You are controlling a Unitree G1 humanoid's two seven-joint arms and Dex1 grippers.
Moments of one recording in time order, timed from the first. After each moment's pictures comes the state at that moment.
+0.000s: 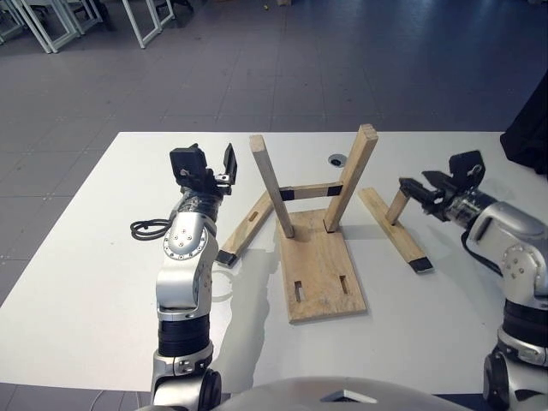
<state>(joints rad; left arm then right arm) -0.19 0.09 0.11 -0.34 -0.11 0.39 -0.01 -0.35 -0.49 -0.27 -0.39 0.46 1.00 0.35</state>
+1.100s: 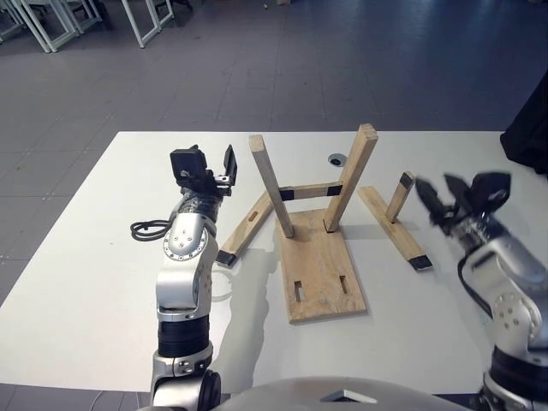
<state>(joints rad) -0.17 0.09 0.11 -0.35 -0.10 0.38 -0.01 0.09 -0.39 -0.28 -0.61 0.49 0.79 0.26</state>
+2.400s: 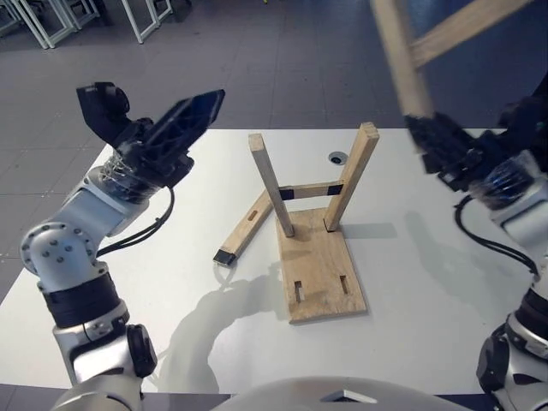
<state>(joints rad) -0.47 0.56 0.43 -0.11 -1.66 1.04 -0.62 -0.39 -0.44 -0.34 -0.50 1.21 0.96 0.39</state>
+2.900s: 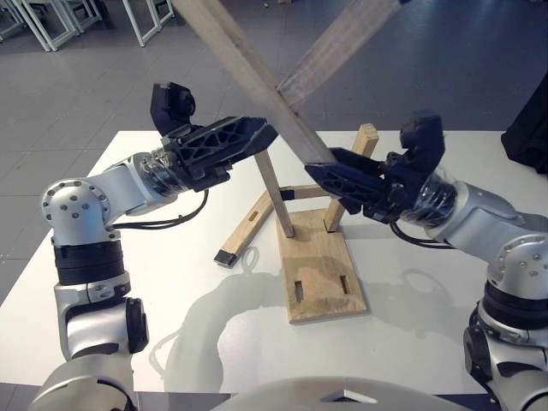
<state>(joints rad) -0.59 0.59 0.23 0.03 -1.60 1.20 -0.72 -0.47 -0.41 -0.08 -0.54 1.38 0.98 0.31</state>
